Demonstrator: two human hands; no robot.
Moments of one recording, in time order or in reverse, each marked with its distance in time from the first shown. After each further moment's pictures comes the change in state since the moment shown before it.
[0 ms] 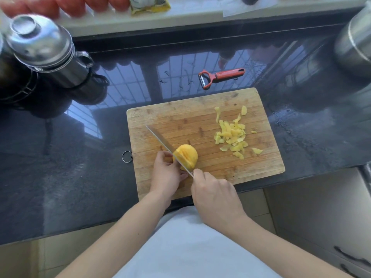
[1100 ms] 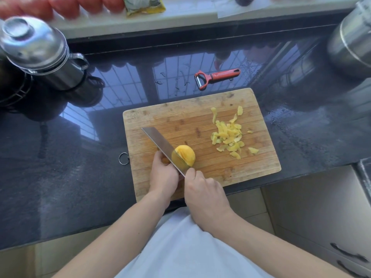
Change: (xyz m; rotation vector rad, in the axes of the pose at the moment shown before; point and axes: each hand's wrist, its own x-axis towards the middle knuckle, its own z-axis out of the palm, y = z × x) left_hand -0.002 0.000 0.001 0.054 0.011 0.034; right_hand 0.010 -0.016 0.020 -0.031 0.058 0.056
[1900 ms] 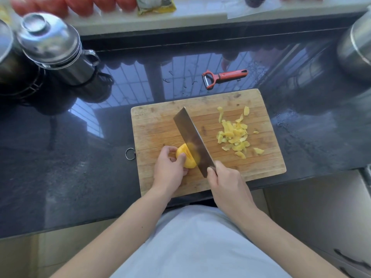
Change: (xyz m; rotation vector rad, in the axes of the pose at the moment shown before) left_hand 0.004 0.002 -0.004 0.120 0.027 0.094; right_hand -0.002 0.047 -0.022 0.621 -0.246 0.238
